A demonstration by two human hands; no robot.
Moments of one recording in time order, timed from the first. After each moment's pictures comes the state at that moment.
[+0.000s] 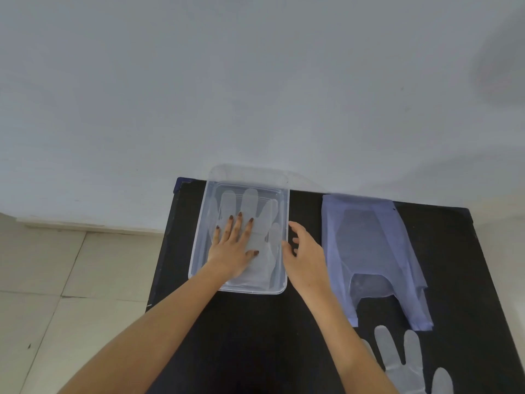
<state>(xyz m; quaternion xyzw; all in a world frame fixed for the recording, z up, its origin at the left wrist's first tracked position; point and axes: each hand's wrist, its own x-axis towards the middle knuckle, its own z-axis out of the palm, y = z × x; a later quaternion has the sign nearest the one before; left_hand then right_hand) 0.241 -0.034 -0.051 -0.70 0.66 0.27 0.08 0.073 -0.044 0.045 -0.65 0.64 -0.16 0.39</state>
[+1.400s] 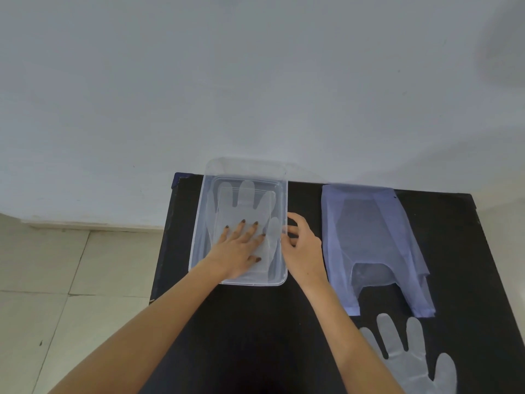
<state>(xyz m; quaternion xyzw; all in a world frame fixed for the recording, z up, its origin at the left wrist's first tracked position) 0.240 -0.025 -0.026 -0.59 0.75 0.28 0.15 0.073 -0.044 0.039 -0.59 0.62 -0.22 0.47</state>
